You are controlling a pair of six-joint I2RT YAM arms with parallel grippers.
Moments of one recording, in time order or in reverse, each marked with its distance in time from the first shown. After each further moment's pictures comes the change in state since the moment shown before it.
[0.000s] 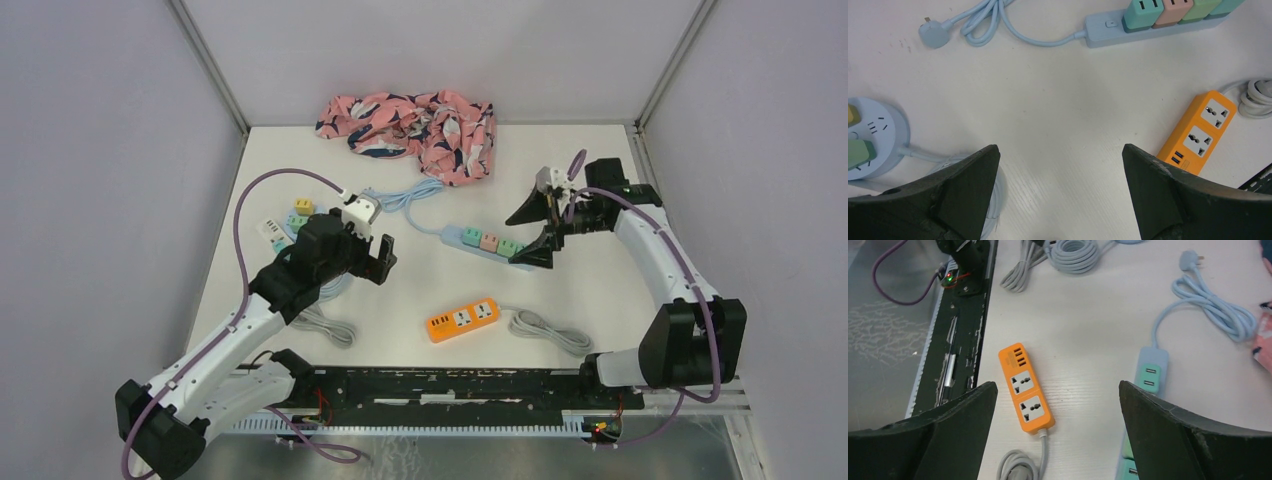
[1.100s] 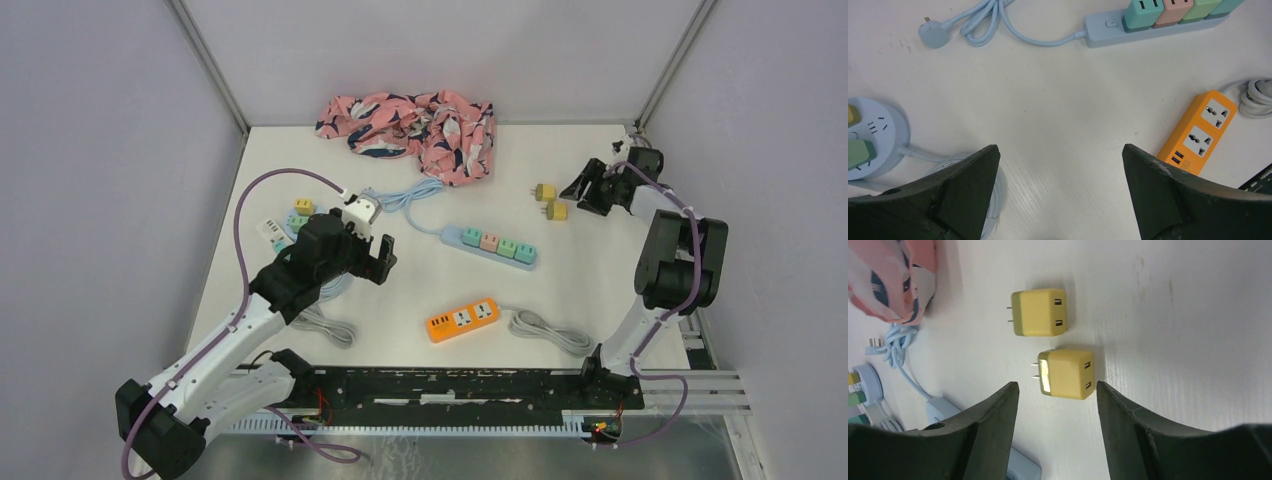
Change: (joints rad) left arm -0.001 0.007 0.000 0.000 -0.002 0.000; right arm -0.284 0.480 0.039 0.745 0.844 1.352
